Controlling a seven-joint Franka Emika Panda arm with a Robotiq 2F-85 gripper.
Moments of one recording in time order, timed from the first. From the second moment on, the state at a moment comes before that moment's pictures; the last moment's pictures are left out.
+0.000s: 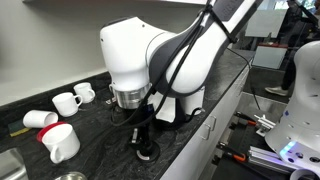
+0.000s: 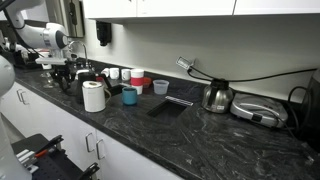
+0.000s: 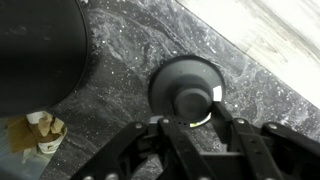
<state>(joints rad) 0.47 0.27 0.36 -2.14 -0.13 2.36 0.29</state>
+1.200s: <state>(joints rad) 0.45 0.02 0.36 -2.12 -0.13 2.40 0.29</state>
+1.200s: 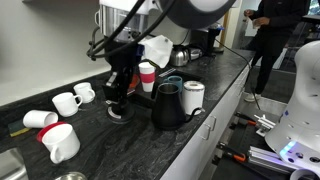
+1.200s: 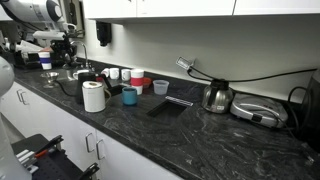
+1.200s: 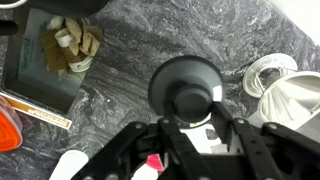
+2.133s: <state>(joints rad) 0.35 -0.26 0.36 -2.28 -0.21 2.42 0.44</state>
